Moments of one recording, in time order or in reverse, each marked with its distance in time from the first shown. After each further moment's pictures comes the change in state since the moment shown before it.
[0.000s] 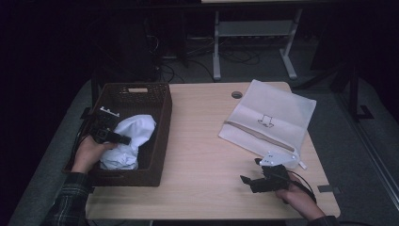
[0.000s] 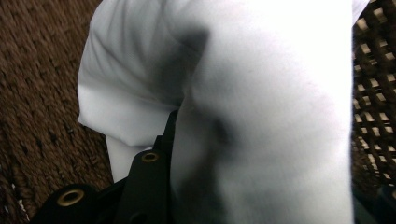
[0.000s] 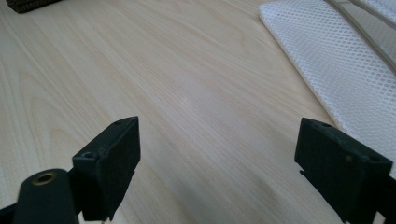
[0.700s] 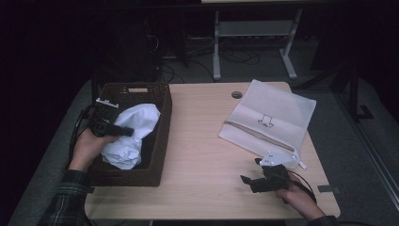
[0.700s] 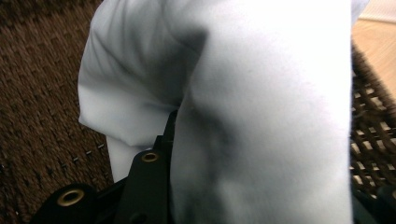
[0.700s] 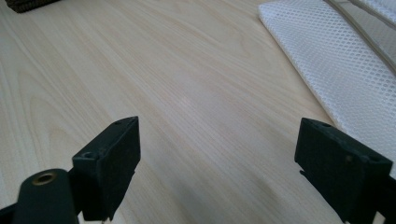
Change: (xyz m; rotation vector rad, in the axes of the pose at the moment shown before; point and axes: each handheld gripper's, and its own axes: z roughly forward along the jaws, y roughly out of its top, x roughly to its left) left arm -0.025 0.020 -0.035 -0.097 -0.035 0.042; right arm -0.001 0.000 0.000 0.000 -0.001 -0.002
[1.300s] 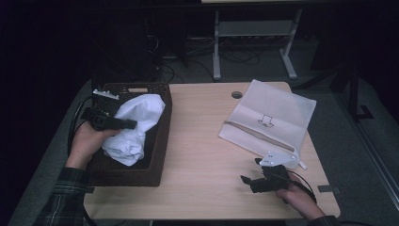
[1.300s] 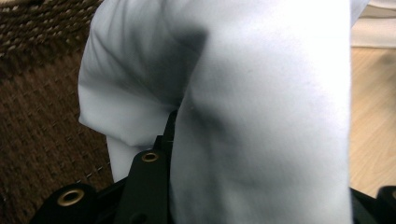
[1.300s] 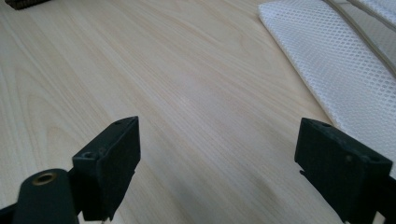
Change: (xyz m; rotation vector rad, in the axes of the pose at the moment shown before) left arm -0.029 0.022 -0.028 -0.073 -0.033 0.068; right arm 0.000 0.000 0.000 0.001 -0.004 -0.012
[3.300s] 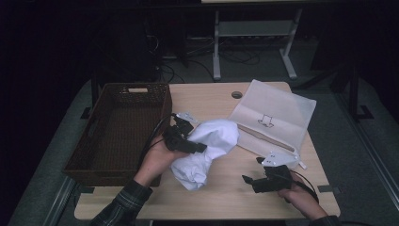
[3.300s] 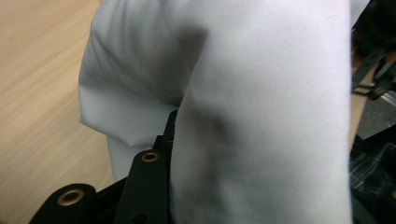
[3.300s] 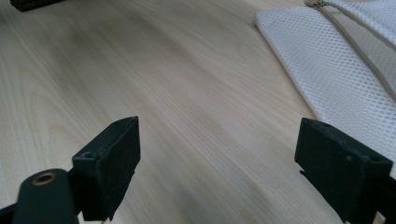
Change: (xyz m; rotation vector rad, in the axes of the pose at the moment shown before) left arm -0.170 0.021 0.114 0.064 -0.234 0.261; right arm -0.002 0.000 -0.006 -0.019 -0.001 -0.023
